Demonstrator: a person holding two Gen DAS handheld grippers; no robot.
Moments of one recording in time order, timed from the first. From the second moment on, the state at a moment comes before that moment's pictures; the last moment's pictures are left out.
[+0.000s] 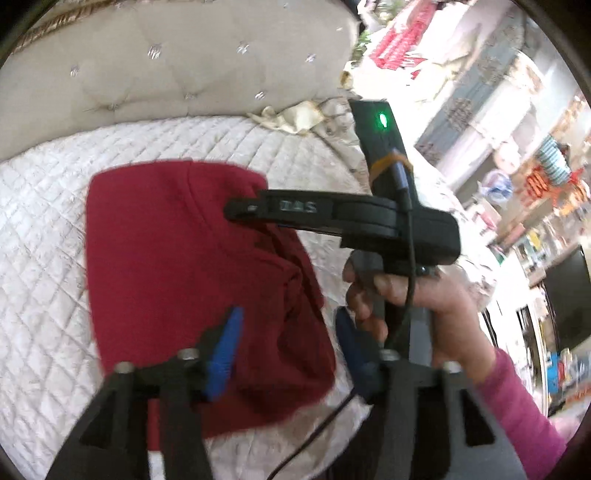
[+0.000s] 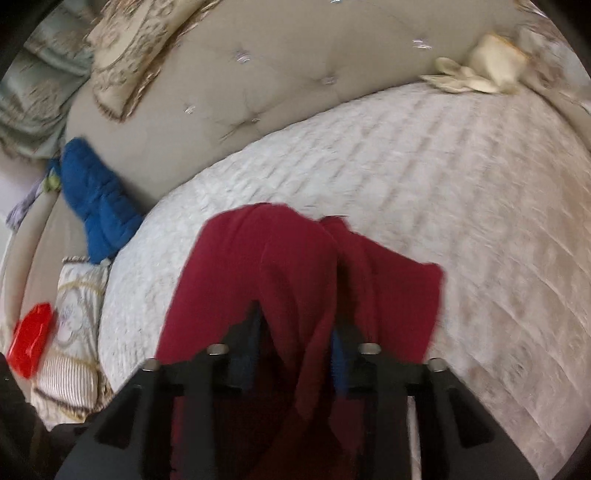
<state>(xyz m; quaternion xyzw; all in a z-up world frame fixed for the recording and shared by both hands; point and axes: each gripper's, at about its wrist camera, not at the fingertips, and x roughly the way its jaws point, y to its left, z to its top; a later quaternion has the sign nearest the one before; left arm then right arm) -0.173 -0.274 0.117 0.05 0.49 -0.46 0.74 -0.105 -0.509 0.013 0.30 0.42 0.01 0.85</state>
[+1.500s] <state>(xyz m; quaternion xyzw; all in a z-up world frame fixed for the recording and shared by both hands) -0.158 -0.194 0.063 0.07 0.49 -0.33 0.81 -0.196 -0.454 0.027 0.21 0.40 -0.06 0.89</state>
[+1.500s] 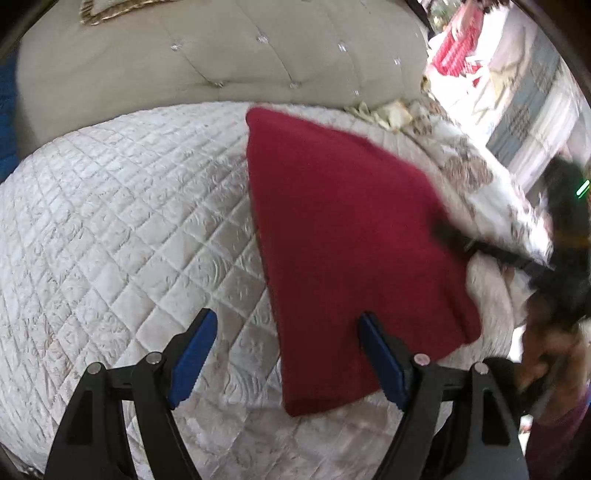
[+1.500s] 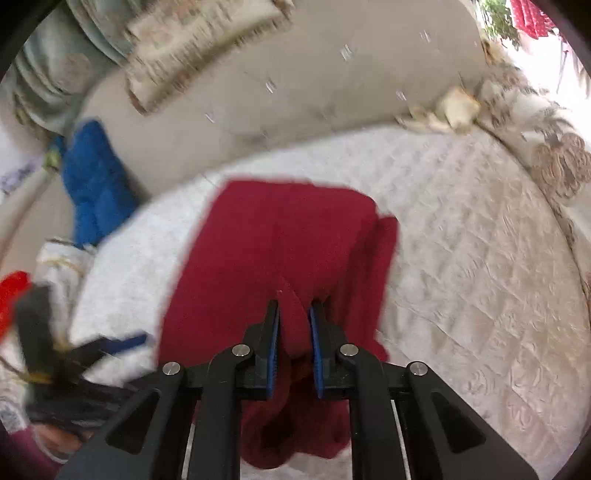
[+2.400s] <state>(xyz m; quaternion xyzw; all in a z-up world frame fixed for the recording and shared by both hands) -0.144 -0.241 0.050 0.10 0.46 -0.32 0.82 -0.134 -0.491 0.027 0.26 0.38 -0.04 0.88</state>
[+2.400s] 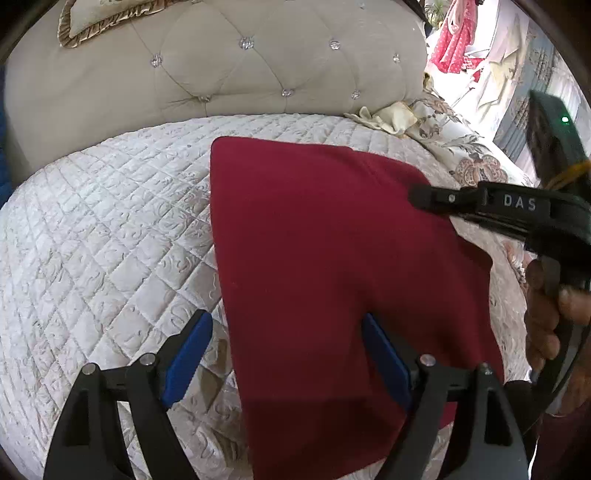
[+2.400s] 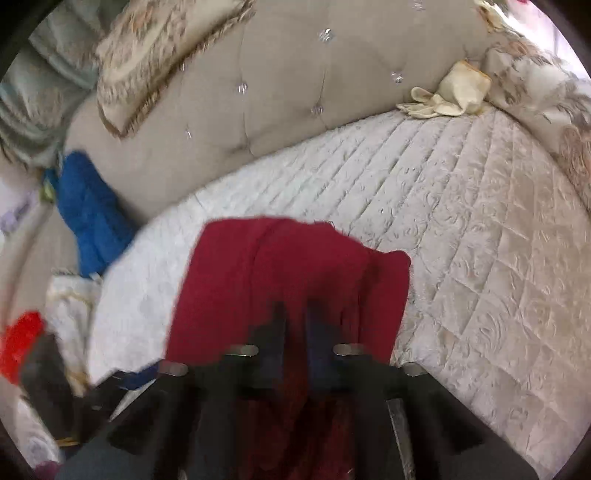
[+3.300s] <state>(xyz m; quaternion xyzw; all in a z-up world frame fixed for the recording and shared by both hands) -0.173 -0.244 0.042 0.13 0.45 -0.30 0.83 -0.205 -0.435 0.000 0.16 0.42 -0.09 0.89</state>
